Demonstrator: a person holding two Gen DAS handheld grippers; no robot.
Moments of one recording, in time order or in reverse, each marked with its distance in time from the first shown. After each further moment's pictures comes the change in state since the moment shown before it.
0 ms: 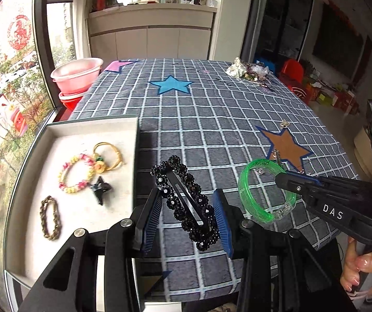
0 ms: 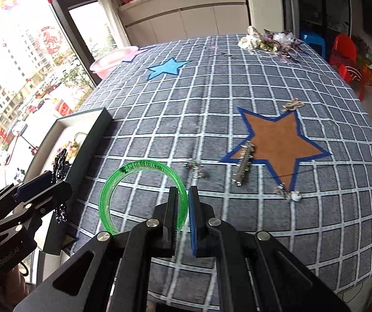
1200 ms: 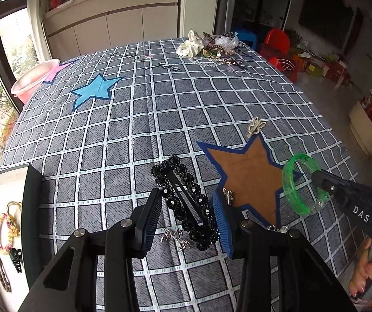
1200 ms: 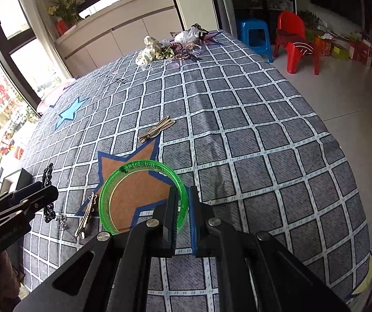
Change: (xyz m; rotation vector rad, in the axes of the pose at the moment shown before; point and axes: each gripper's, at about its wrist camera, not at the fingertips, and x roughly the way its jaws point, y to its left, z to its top) left arm 0.113 -0.139 0.074 0.133 0.142 -0.059; right arm -0.007 -0.188 0.029 0.242 -0.055 -0.167
